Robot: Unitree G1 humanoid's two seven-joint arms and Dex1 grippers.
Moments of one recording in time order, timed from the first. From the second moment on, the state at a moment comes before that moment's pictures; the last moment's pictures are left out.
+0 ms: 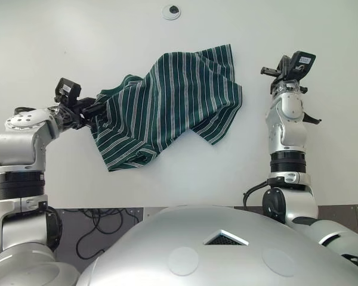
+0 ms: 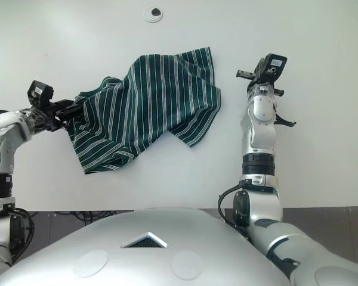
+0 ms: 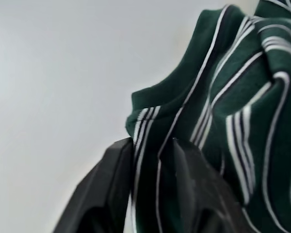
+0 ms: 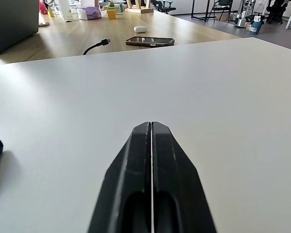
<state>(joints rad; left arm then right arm) -0.05 0.72 0.10 0.10 -0.28 0.61 -0.72 -0.27 -0.09 -0.17 0.35 0.09 0.09 -0.12</state>
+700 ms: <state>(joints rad) -0.47 0.84 0.10 -0.16 -0.30 0.46 -0.88 -0.42 -0.14 -0.12 0.33 0.12 0.08 0.11</state>
